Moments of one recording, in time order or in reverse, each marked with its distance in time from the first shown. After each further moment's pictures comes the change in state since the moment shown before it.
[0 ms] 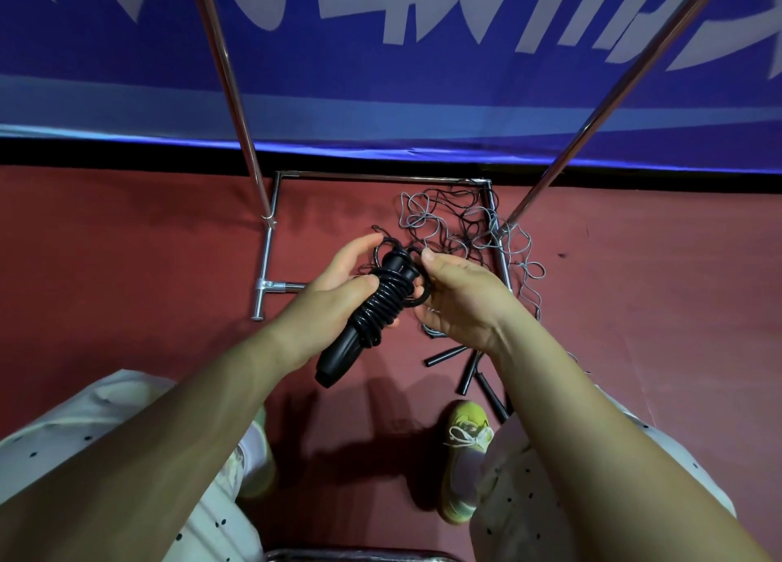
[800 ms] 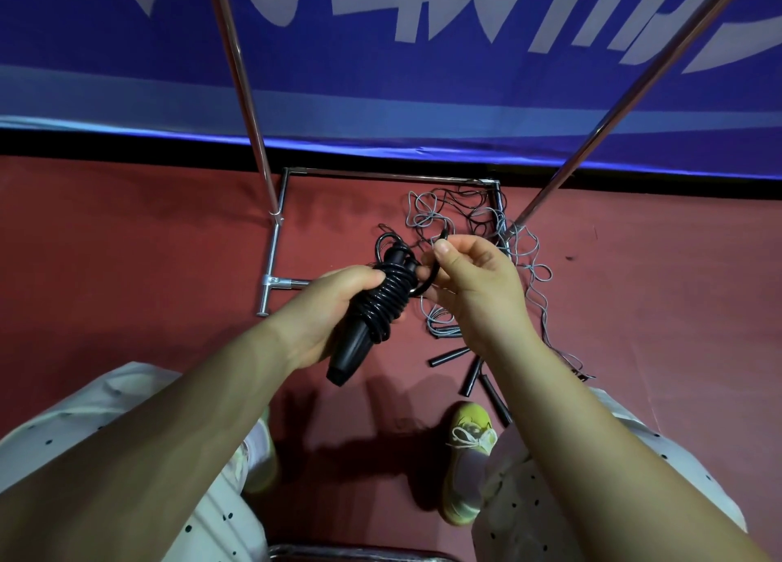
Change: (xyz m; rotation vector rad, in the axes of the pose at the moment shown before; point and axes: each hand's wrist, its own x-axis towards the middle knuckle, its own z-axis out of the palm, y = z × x) left_hand 0.007 -0.003 -0.003 -0.272 0.006 -0.229; right_hand -0.009 0.001 0.017 0.031 0.154 -0.400
